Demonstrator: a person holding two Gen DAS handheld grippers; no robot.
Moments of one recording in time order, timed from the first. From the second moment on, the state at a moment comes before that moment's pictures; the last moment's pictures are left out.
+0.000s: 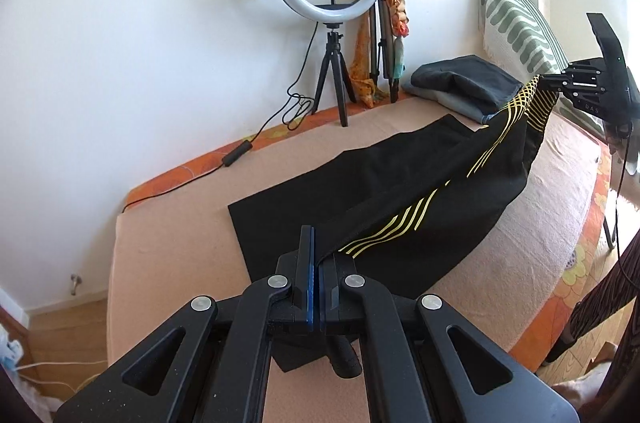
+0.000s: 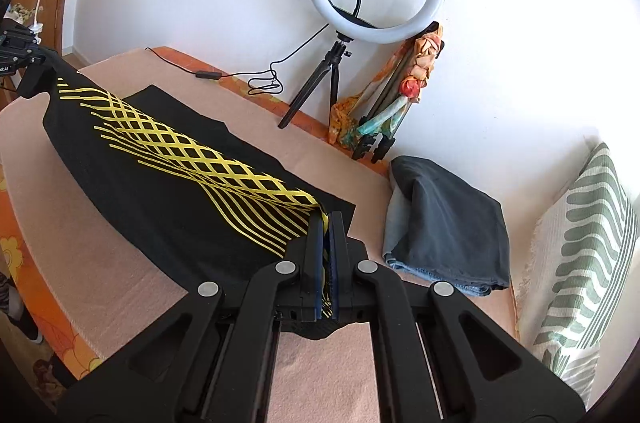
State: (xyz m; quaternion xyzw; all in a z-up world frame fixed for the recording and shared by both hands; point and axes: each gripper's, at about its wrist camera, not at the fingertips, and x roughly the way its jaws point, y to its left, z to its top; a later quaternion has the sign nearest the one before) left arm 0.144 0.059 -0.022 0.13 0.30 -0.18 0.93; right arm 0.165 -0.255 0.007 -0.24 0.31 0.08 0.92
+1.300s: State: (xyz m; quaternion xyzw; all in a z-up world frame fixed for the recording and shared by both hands) left arm 0.348 0.069 -0.123 0.16 0.43 -0.08 0.88; right arm 0.382 -0.283 -0.154 -0.24 0.51 0.04 0.82
